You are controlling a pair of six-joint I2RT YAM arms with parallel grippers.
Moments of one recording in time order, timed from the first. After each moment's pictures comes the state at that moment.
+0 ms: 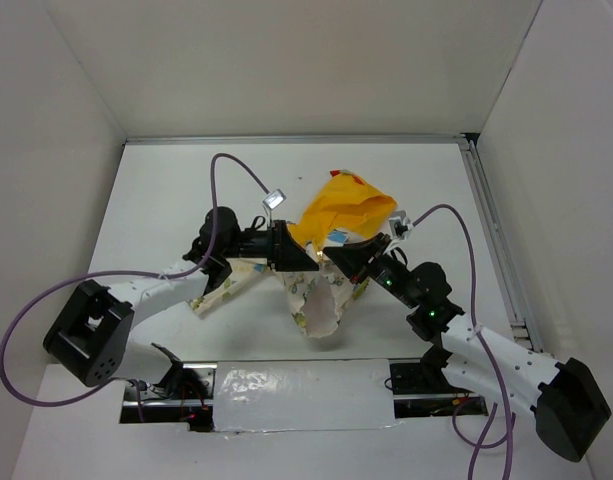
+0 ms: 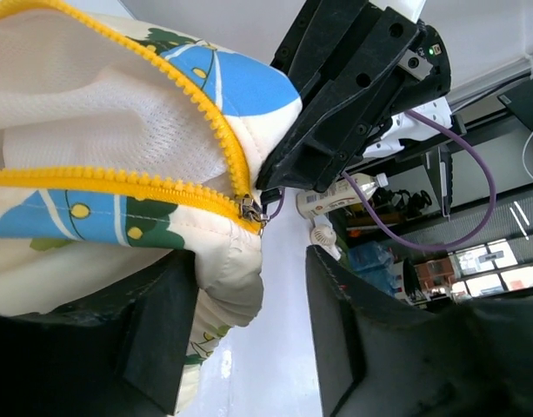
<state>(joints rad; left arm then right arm) -0.57 1.38 0.70 0.71 0.97 -1.00 0.68 0.79 0.30 0.74 -0.19 0.62</state>
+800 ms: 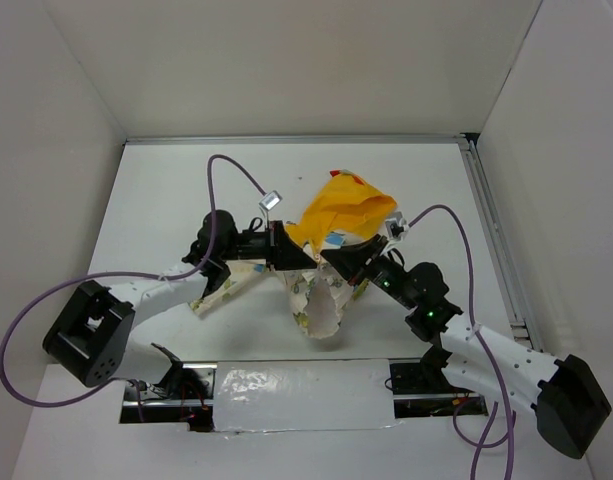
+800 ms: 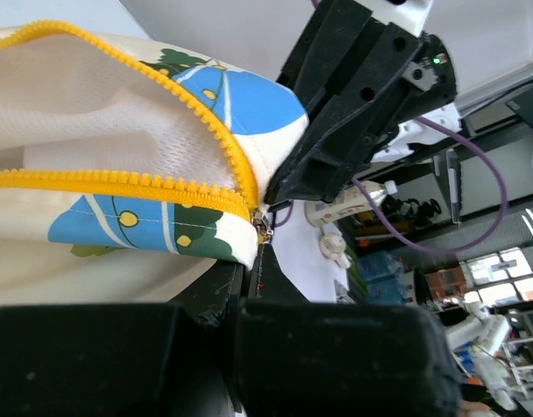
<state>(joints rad) -0.56 1.38 0.68 0.75 0.95 -1.00 0.70 0.81 0.30 0.74 -0.19 0.61</state>
